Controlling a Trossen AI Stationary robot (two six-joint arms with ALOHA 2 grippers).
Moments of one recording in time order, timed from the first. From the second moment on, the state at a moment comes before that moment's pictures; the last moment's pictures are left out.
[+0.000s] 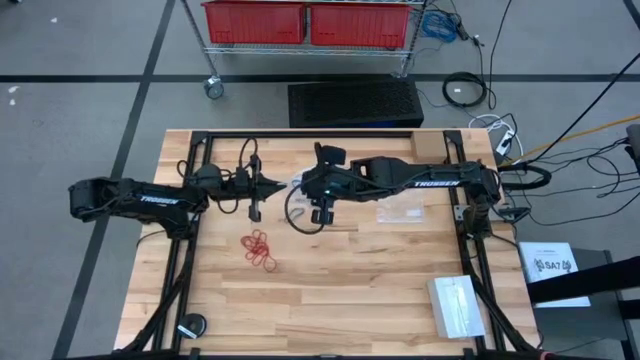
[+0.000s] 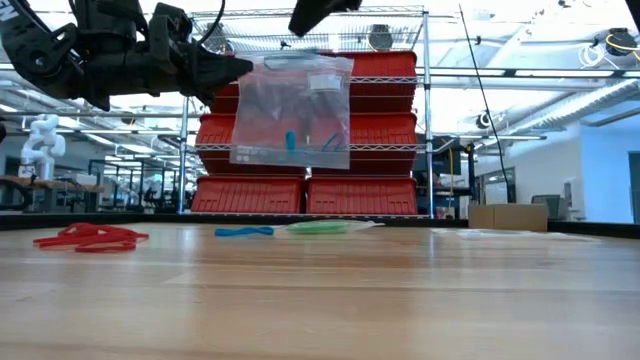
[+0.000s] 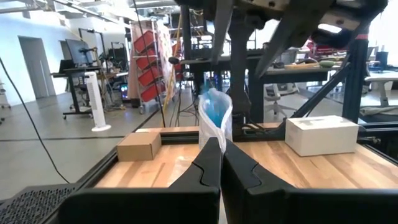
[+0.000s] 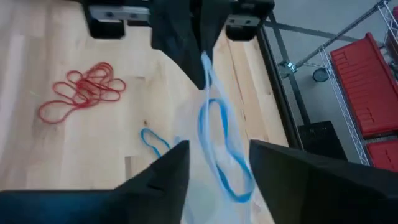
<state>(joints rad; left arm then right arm) 0.35 1.10 0.22 1.04 0.33 0.04 0.06 1.89 2.01 -0.93 0.39 -0.04</state>
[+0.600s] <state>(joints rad) 0.38 1.10 0.22 1.06 0.30 0.01 0.11 1.88 1.57 -0.53 0.12 0.03</state>
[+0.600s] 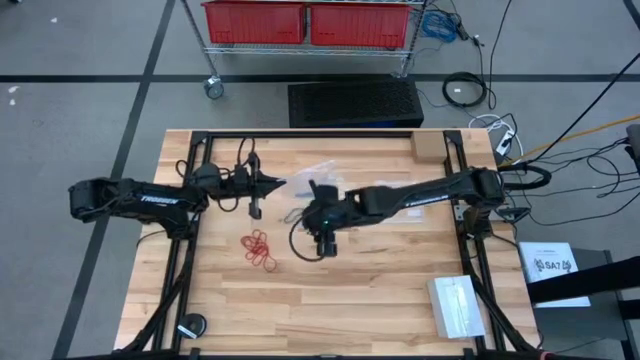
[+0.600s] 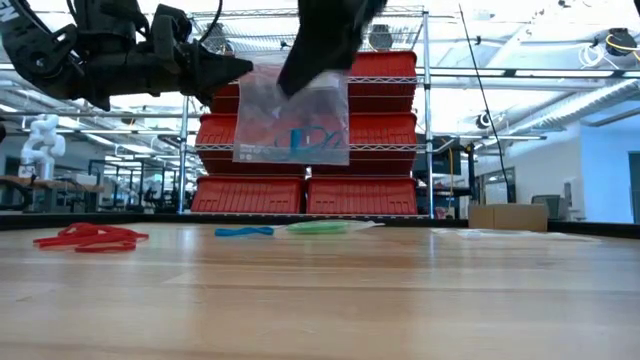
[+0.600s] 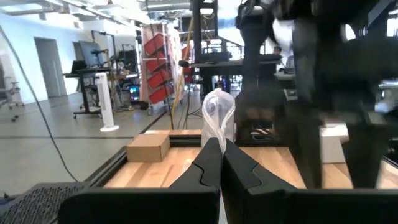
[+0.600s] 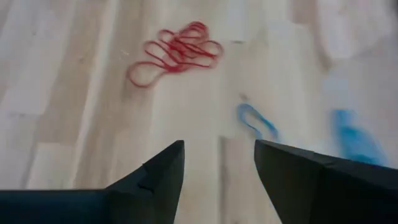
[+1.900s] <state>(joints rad) 0.46 1.10 0.16 1.14 0.30 -0.02 -0.07 2.23 1.42 0.01 0.03 0.01</state>
